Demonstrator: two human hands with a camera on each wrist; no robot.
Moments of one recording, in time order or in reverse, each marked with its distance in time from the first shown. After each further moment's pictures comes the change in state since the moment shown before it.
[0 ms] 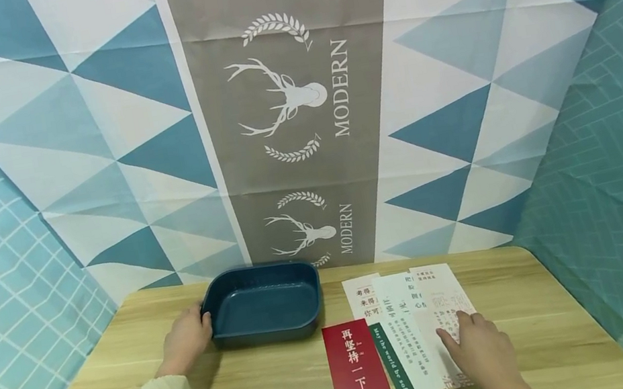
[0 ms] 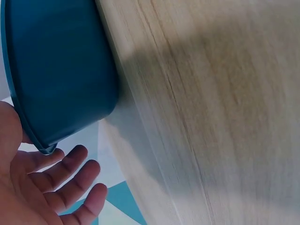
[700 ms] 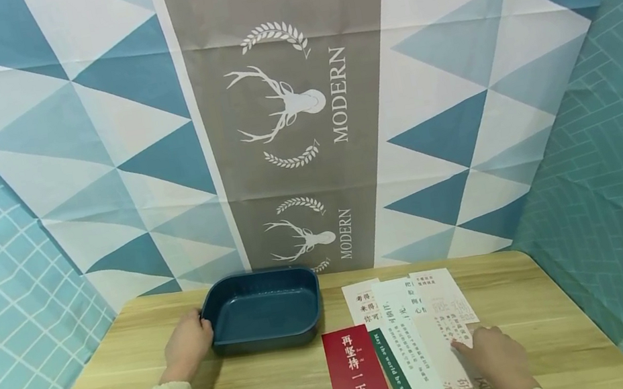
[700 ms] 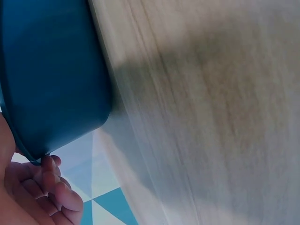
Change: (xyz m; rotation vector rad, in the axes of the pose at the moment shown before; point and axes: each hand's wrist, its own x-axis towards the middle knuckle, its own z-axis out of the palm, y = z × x) left_hand 0.005 0.001 0.006 -0.072 0.040 -0.057; right_hand 0.016 0.029 0.012 0.006 -0.259 0.117
